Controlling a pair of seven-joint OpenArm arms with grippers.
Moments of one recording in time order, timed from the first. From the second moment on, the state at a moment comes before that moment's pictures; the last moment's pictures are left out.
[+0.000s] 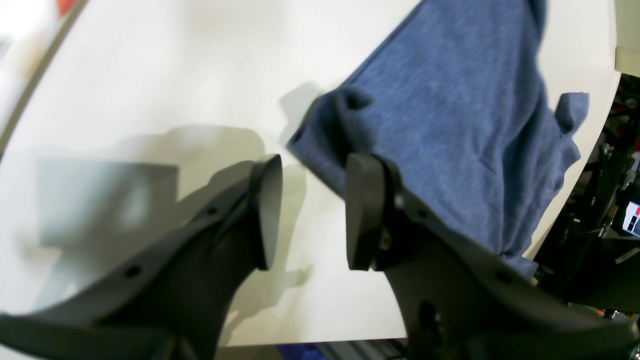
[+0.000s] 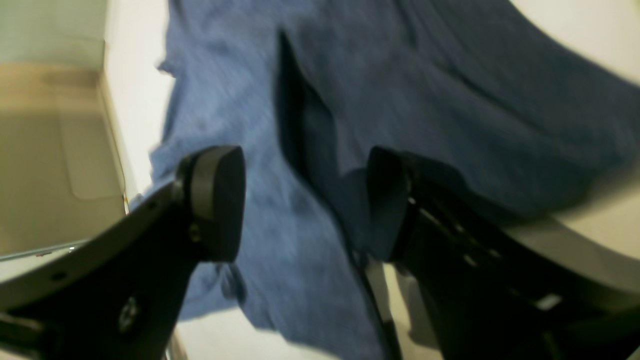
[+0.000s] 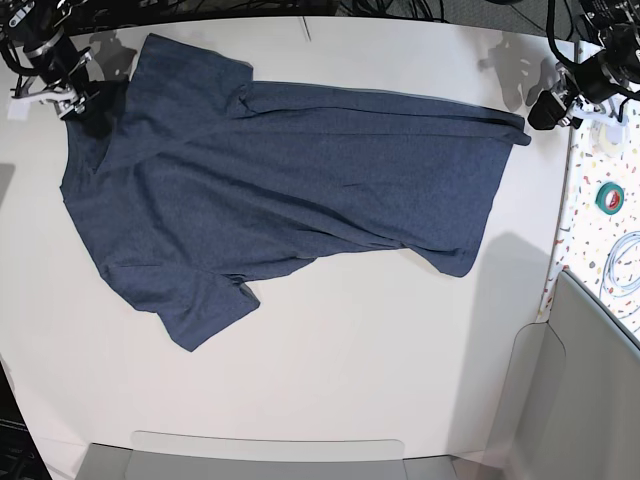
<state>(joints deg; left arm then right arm) 23.2 -21.2 -45.2 91.6 -68.6 -2.7 77.1 -17.9 -2.1 62.5 105.5 64.5 14.2 -79.0</state>
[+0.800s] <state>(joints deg) 23.1 -20.9 -45.2 91.6 -68.7 -2.7 77.1 -25.1 -6.6 49.3 105.9 61.5 14.5 -78.2</state>
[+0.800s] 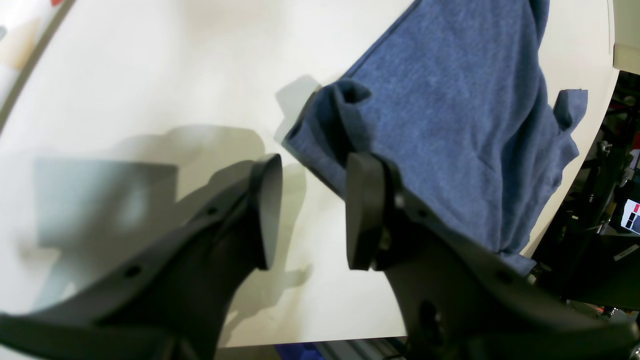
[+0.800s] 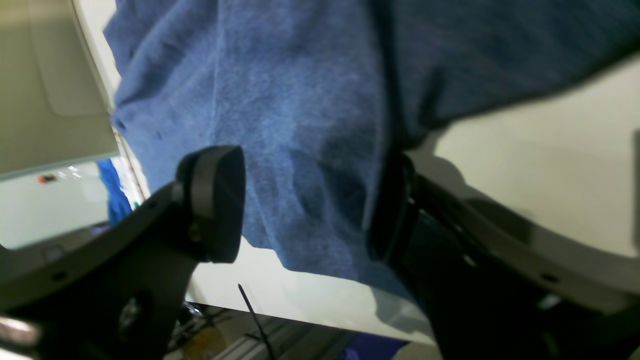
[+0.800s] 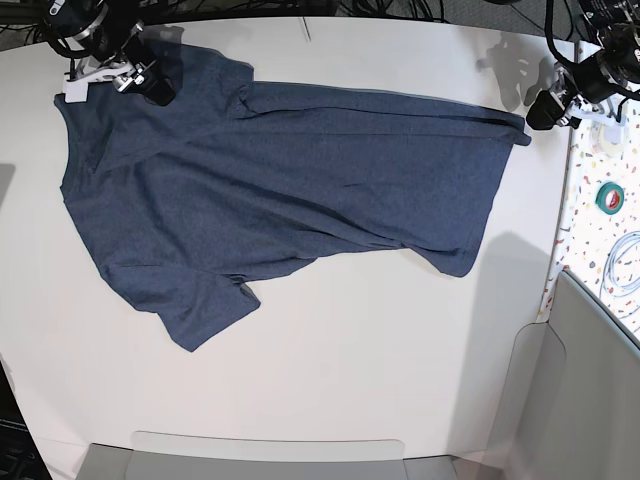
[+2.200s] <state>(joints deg) 23.1 -21.0 -45.2 91.6 -68.7 -2.7 77.1 -20.1 -7.5 37.7 105.2 59.1 14.3 -78.8</state>
